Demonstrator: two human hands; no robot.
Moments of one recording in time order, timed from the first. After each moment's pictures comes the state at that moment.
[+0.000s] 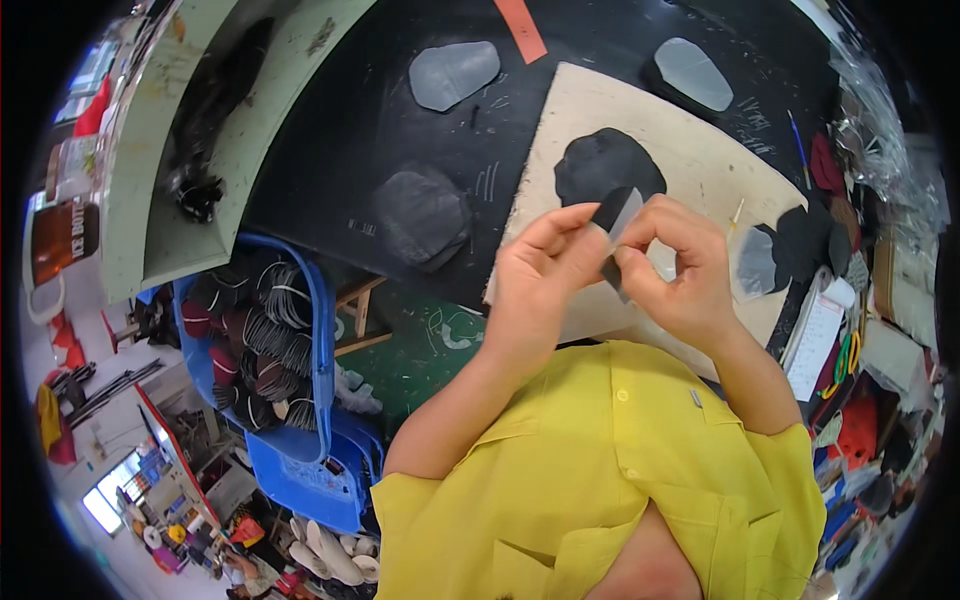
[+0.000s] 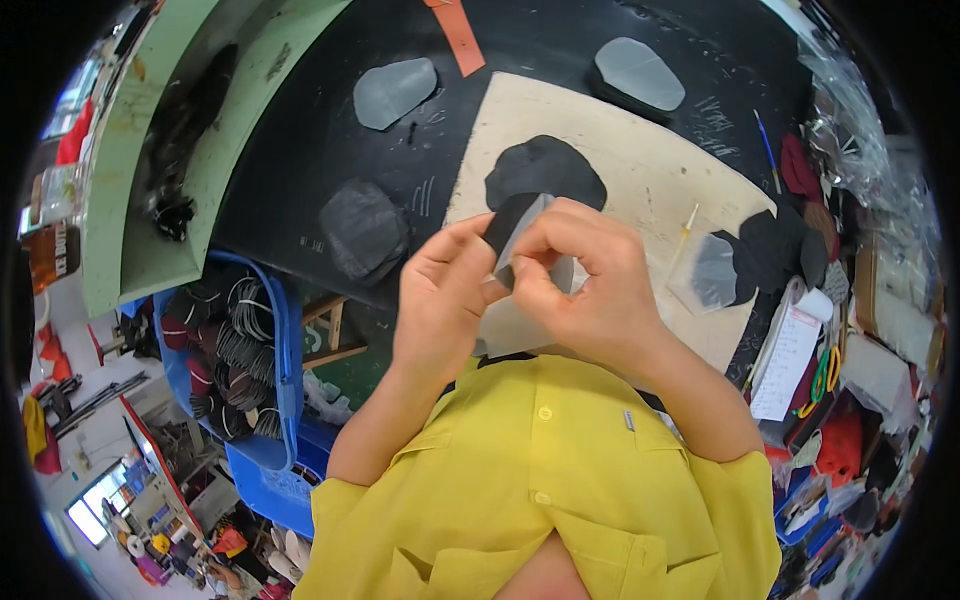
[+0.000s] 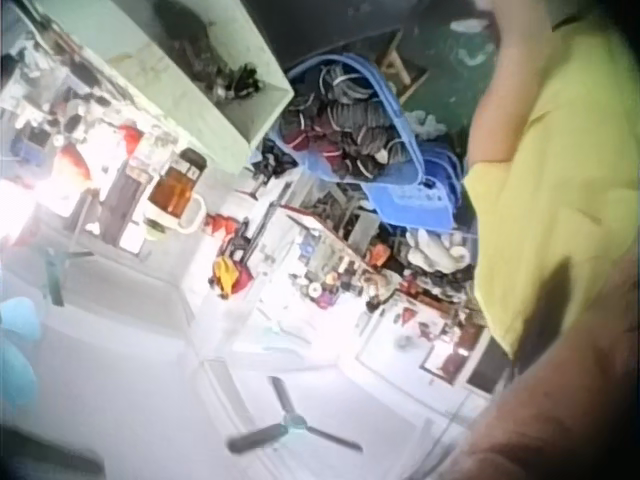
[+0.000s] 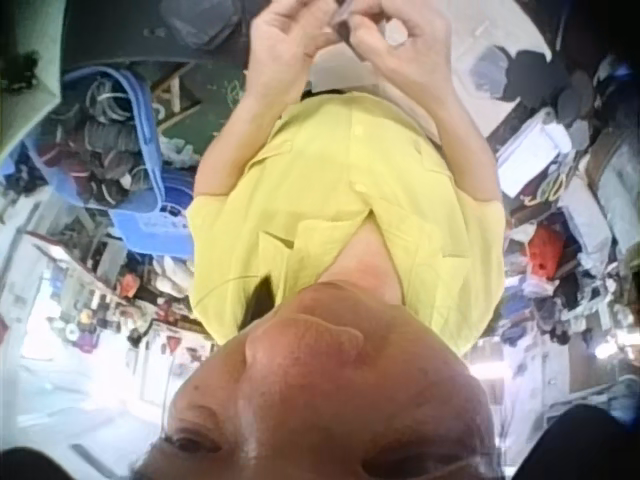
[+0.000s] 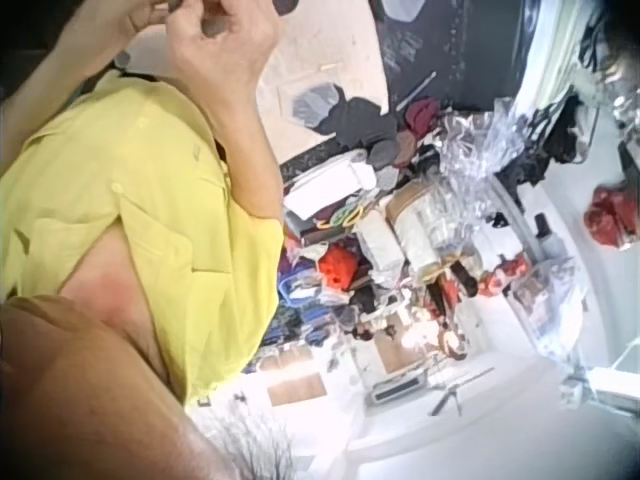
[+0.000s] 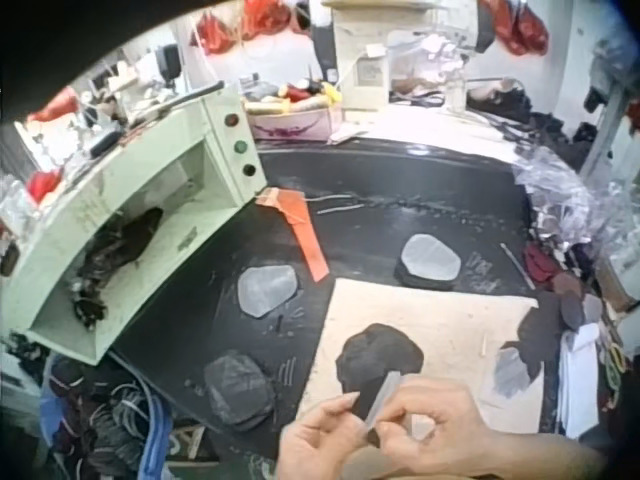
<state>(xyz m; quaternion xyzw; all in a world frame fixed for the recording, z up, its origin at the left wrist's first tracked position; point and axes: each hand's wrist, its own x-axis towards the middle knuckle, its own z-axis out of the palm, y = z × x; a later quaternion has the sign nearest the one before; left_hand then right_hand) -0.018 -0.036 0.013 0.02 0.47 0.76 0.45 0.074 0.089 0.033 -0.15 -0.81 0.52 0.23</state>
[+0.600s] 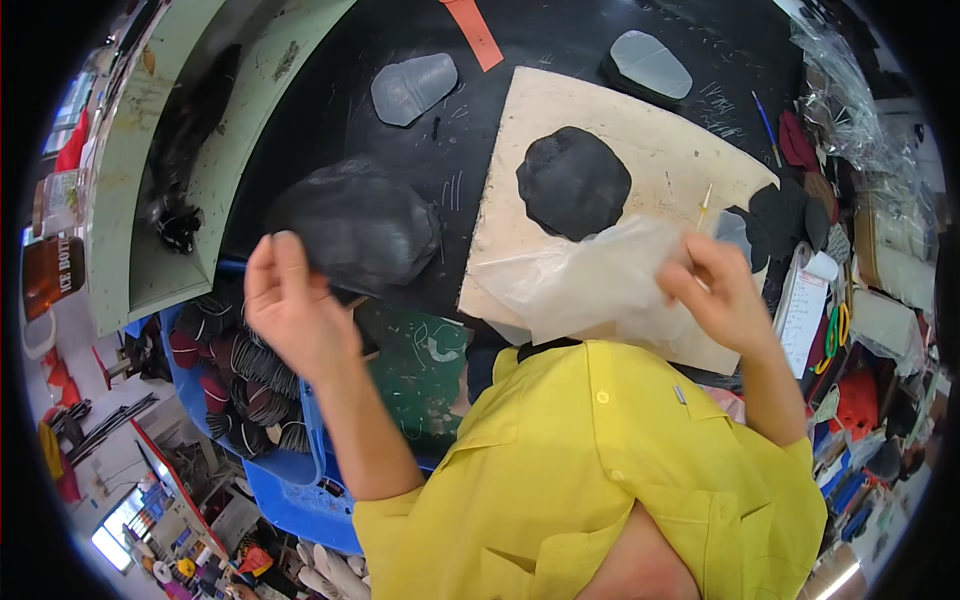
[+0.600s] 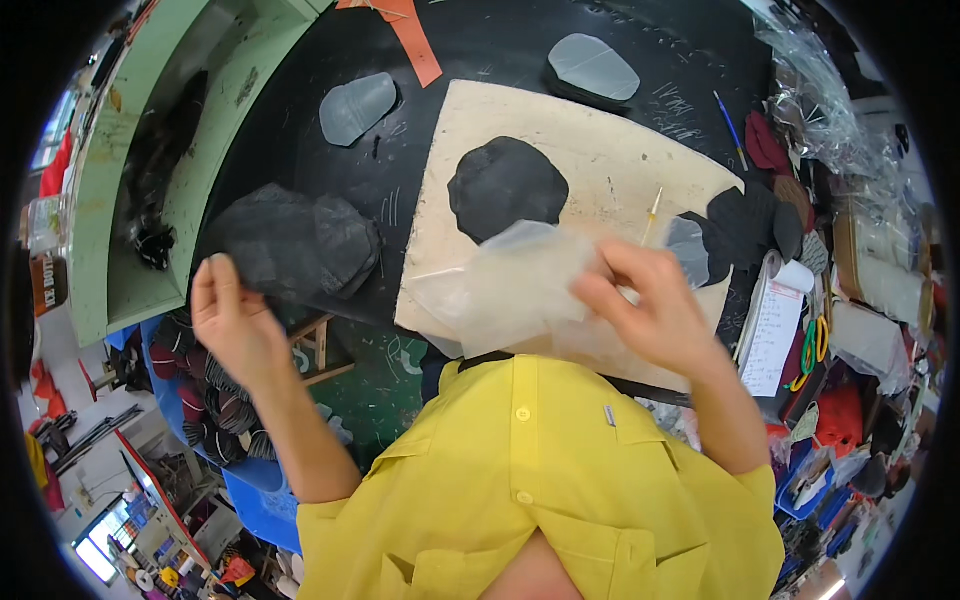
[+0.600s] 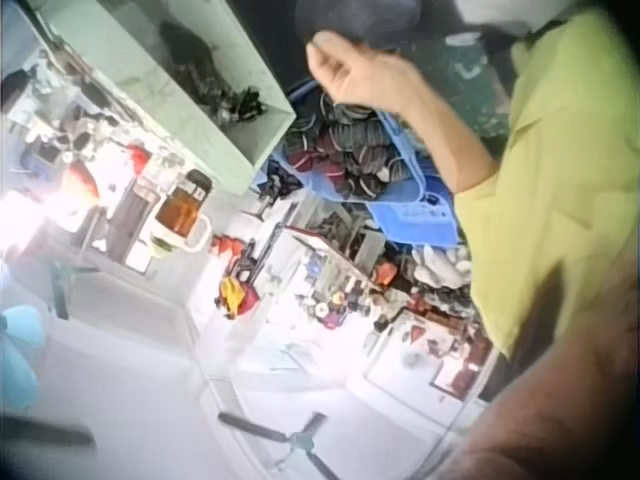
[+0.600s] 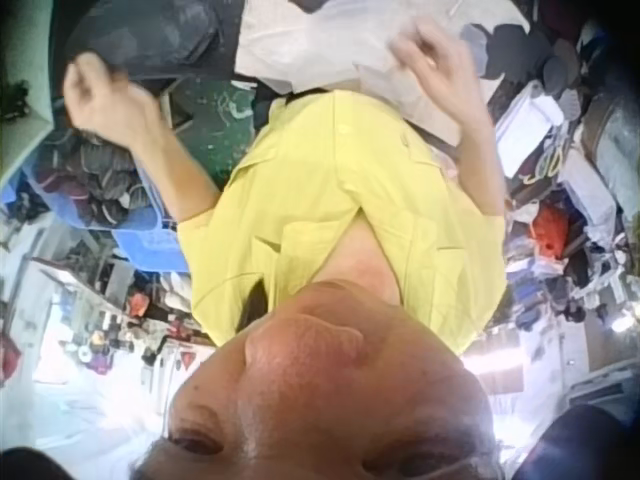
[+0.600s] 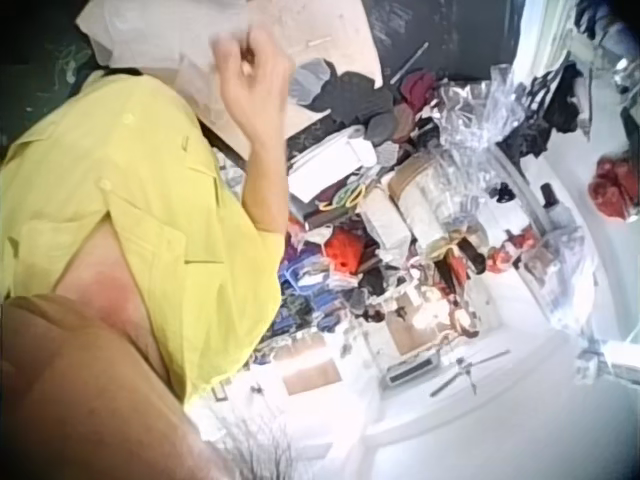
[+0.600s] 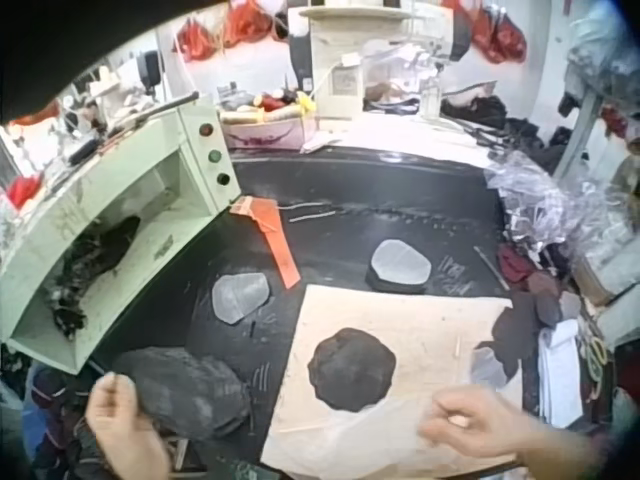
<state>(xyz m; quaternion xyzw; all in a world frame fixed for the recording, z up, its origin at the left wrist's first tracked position) -0.114 -0.108 0.029 0.08 0.67 0.74 0.03 0.150 0.118 0.039 -0.26 -0.78 0.57 0.03</state>
